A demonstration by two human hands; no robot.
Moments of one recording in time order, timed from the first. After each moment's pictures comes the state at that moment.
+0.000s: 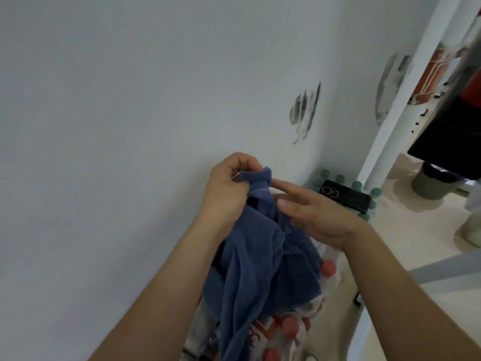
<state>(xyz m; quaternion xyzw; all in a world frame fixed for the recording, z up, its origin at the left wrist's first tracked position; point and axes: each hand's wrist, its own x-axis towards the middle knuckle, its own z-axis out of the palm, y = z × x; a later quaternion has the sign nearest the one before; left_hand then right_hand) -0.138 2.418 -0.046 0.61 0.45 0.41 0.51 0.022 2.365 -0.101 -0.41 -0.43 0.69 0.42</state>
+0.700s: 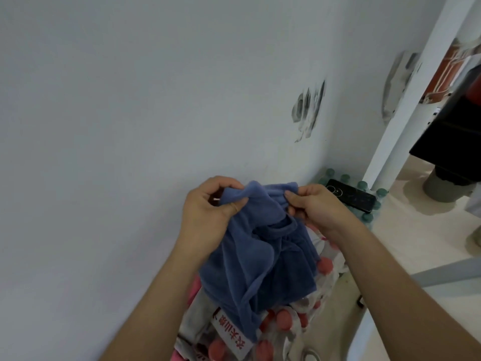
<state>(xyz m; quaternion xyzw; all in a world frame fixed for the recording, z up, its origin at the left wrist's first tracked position) -0.168 2.381 -0.052 0.63 0.49 0.43 0.43 0.026 2.373 -0.113 -0.57 -0.36 0.58 0.45</state>
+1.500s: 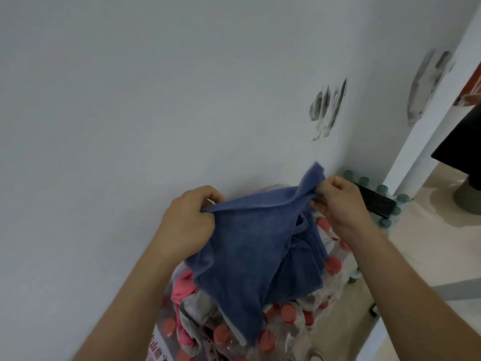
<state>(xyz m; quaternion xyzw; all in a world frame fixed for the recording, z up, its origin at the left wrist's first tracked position) -0.201 2.355 -0.015 0.70 0.65 0.18 0.25 0.037 2.376 -0.126 -0.57 -0.24 0.51 0.60</state>
